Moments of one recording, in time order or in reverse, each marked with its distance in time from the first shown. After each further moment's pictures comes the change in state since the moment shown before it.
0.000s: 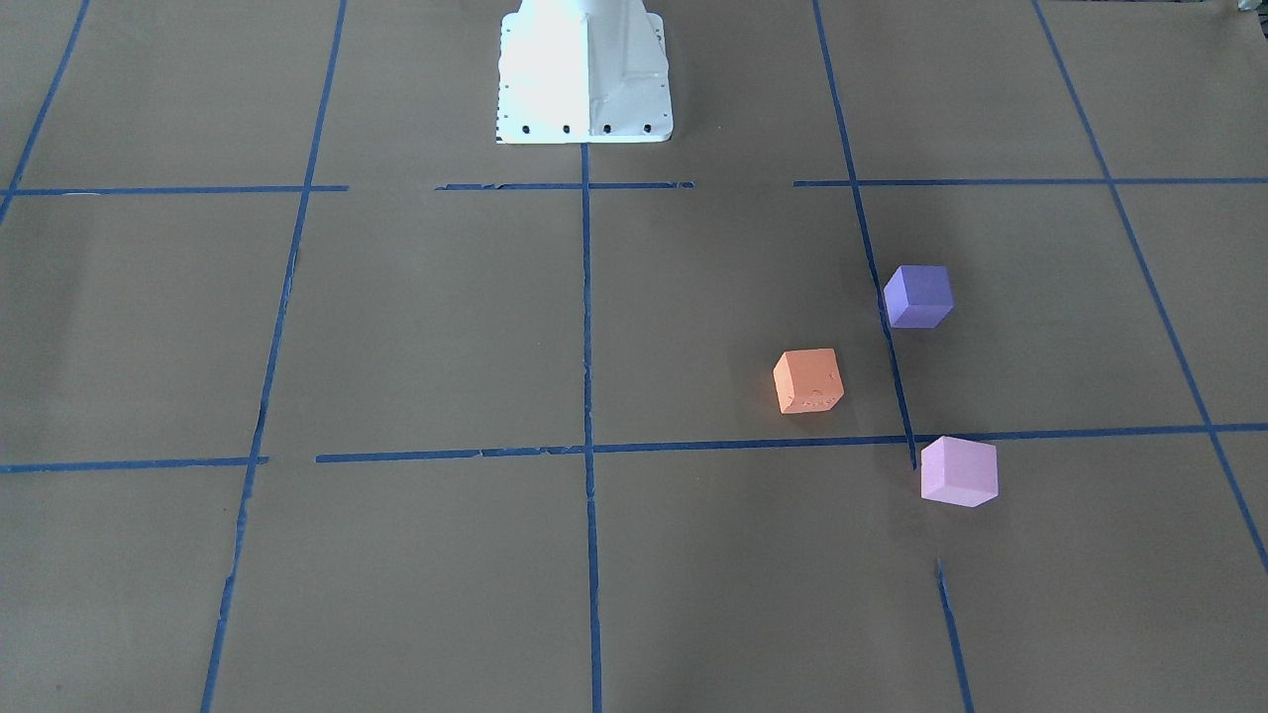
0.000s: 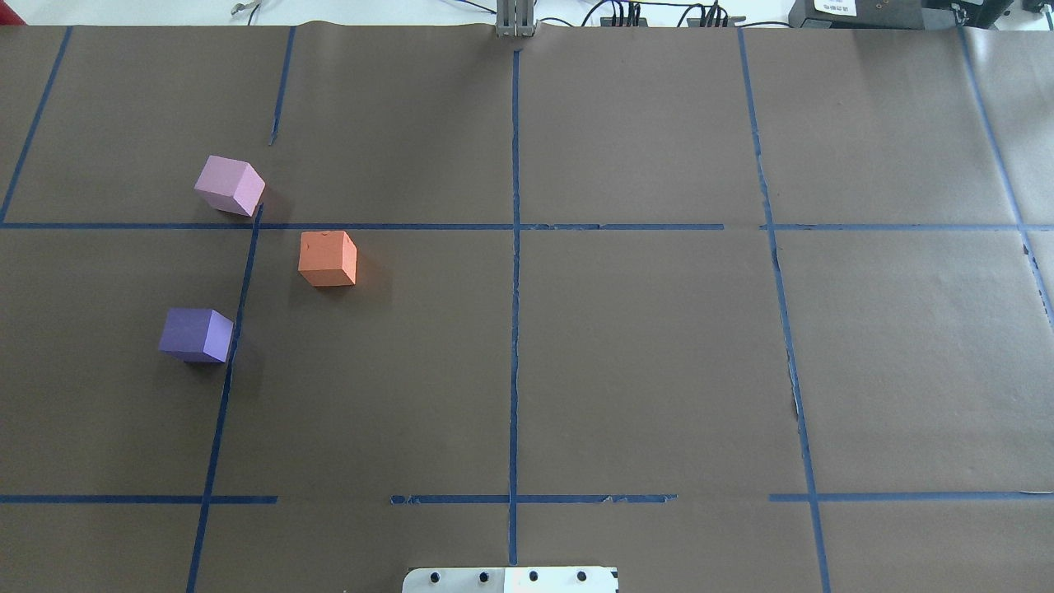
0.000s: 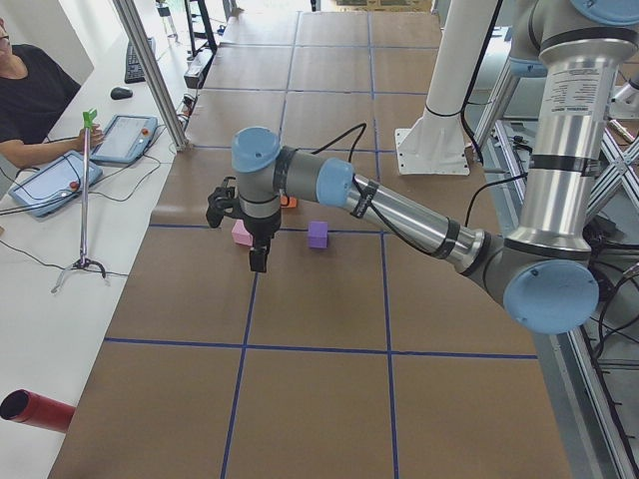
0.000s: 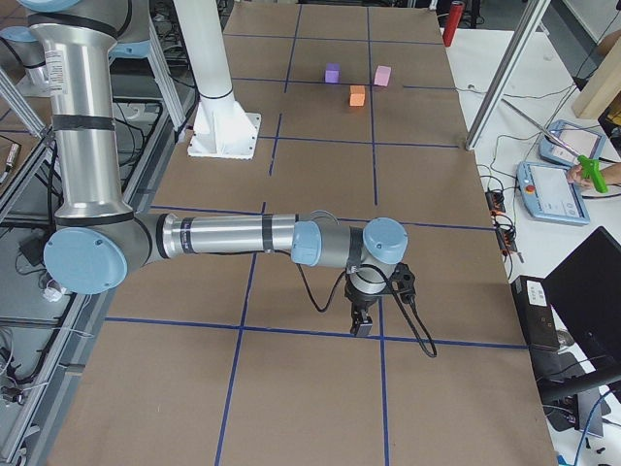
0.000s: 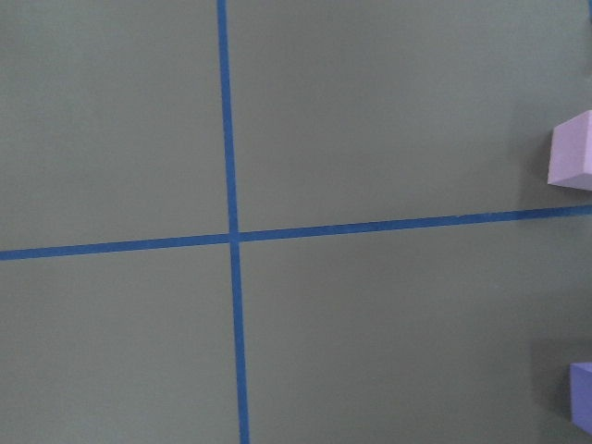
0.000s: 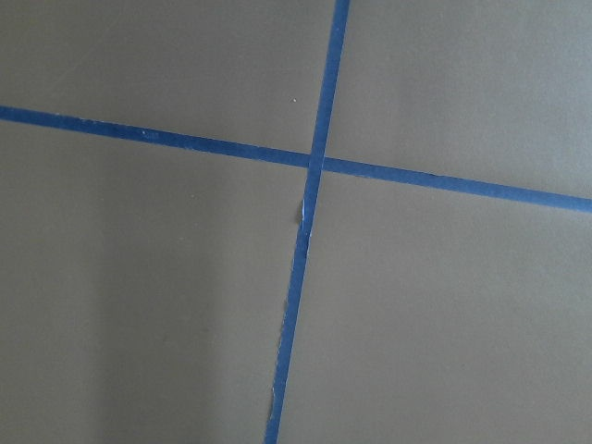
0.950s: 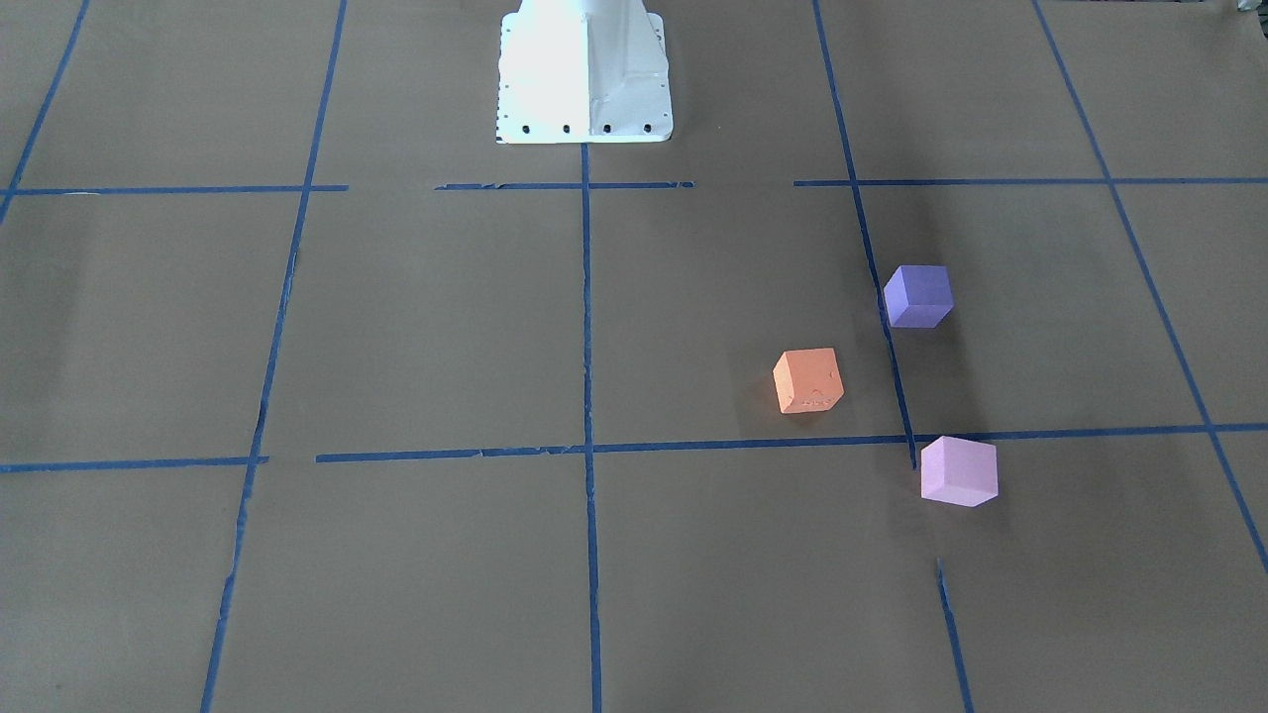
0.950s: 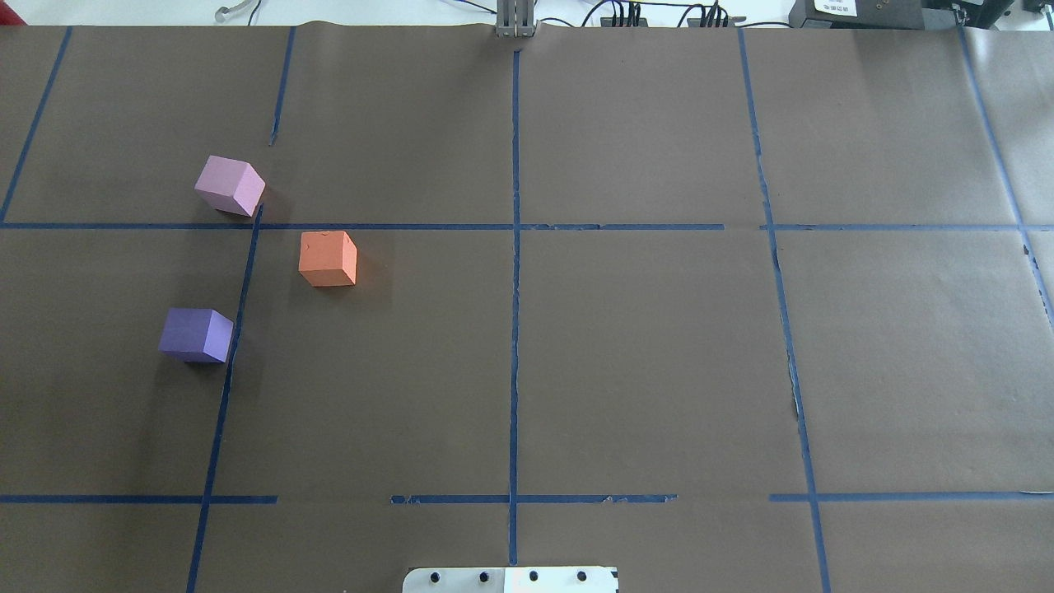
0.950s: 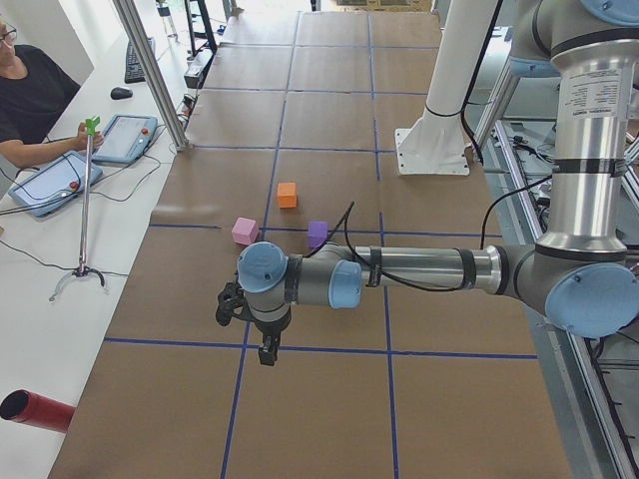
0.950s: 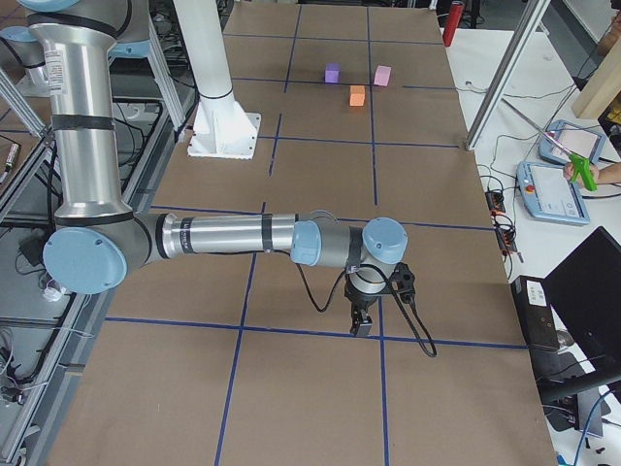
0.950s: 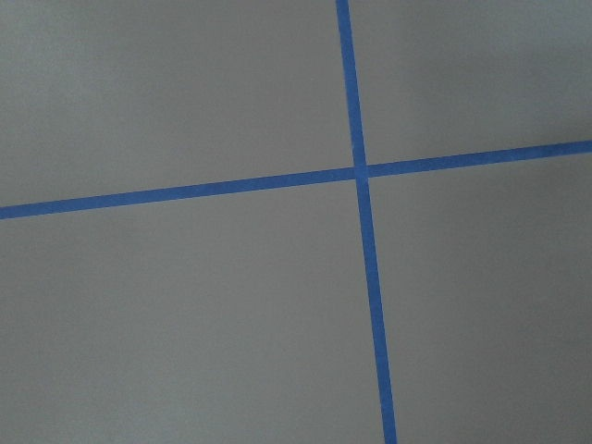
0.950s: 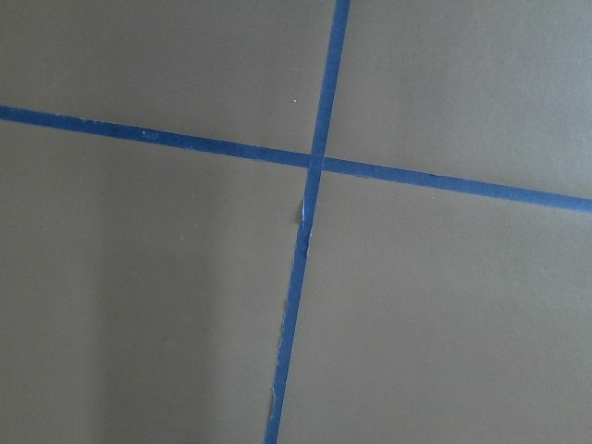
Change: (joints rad) left arm -0.127 0.164 0.318 -0.310 0.000 0.283; right arm 0.000 0.000 0.000 0.000 0.000 0.000
